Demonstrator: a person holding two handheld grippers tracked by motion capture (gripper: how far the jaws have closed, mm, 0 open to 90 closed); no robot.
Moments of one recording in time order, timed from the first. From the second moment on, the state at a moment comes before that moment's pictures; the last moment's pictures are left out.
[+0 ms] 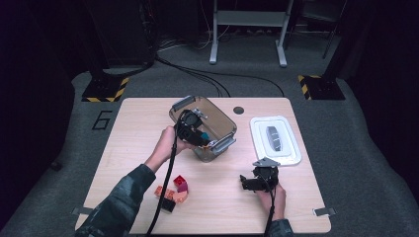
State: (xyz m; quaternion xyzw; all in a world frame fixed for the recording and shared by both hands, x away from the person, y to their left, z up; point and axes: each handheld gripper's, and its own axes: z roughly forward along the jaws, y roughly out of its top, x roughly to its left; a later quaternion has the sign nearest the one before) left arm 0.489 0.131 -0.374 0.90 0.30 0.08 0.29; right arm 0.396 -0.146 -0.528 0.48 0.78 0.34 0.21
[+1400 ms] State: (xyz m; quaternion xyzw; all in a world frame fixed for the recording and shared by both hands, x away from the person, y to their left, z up) left arm 0.417 0.234 -0.454 0.87 0.39 0.11 0.28; right arm 0.396 -0.146 -0.528 0.48 0.78 0.34 0.21
